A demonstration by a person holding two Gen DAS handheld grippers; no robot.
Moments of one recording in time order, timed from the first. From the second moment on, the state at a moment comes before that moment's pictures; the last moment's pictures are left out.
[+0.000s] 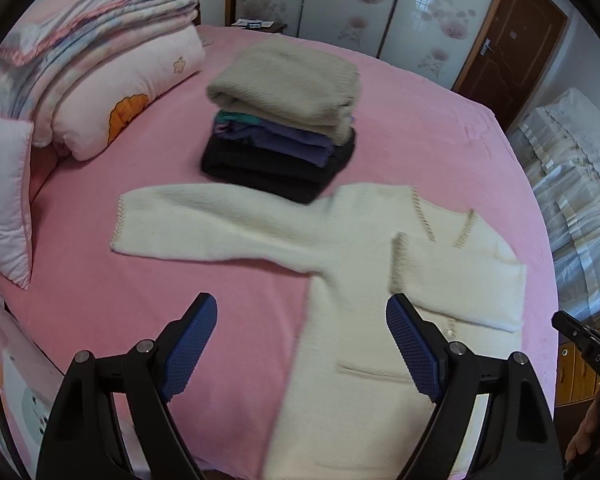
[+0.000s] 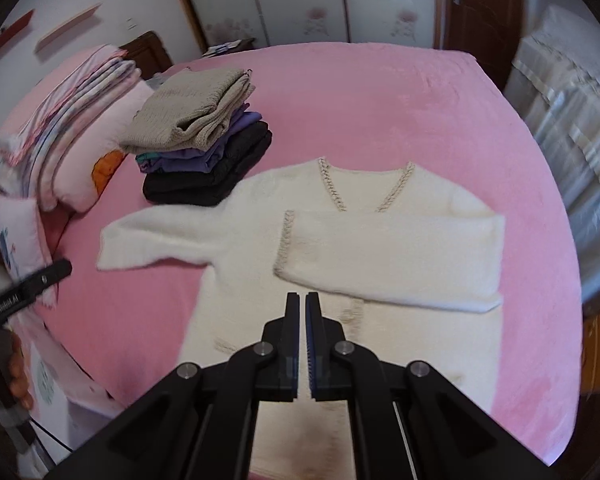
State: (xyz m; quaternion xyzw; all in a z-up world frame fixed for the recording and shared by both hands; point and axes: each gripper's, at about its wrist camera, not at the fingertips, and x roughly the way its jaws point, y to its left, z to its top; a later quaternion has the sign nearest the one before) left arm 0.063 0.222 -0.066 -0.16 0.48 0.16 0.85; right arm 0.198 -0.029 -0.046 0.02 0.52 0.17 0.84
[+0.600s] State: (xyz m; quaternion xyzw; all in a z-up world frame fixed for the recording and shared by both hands) left arm 0.047 0.478 -0.211 -0.38 0.46 0.21 0.77; right arm 0.246 0.226 -0.097 -0.01 0.54 0.21 0.81
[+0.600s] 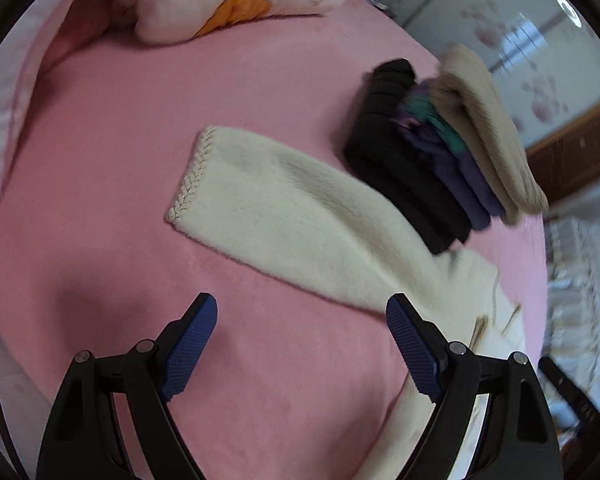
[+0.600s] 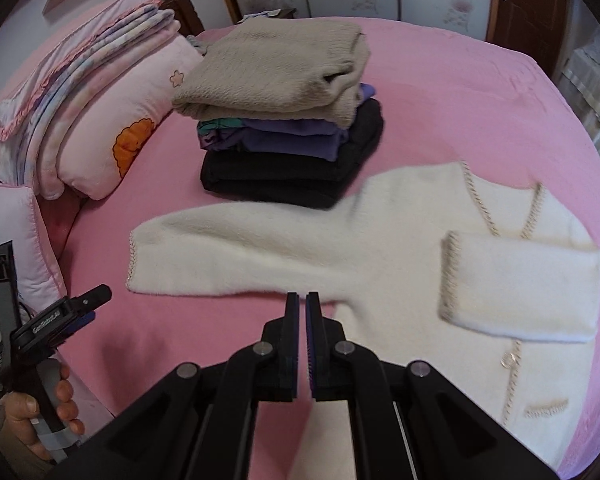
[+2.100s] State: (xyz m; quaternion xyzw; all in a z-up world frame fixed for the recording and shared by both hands) left arm 0.243 0.239 -0.150 -0.25 0.40 -0.12 0.88; right arm 0.306 0.089 -0.180 0.11 0.59 0.07 0.80
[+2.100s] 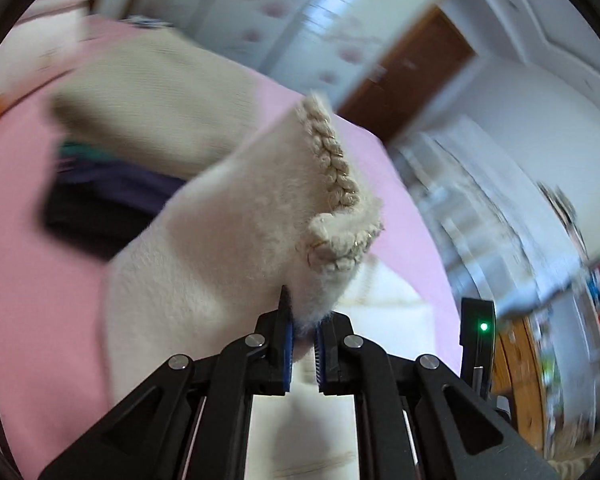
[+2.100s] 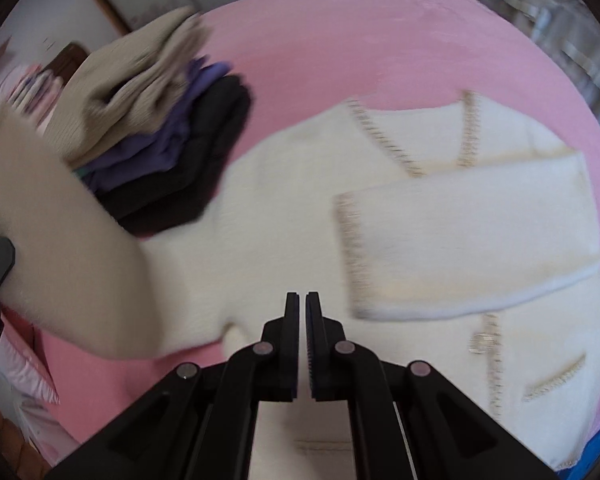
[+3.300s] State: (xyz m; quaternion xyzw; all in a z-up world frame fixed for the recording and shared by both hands) left arm 0.171 0.251 -0.302 -0.18 0.55 0.11 0.81; right arm 0.347 0.002 -0.282 0.16 0.62 0.14 0.75
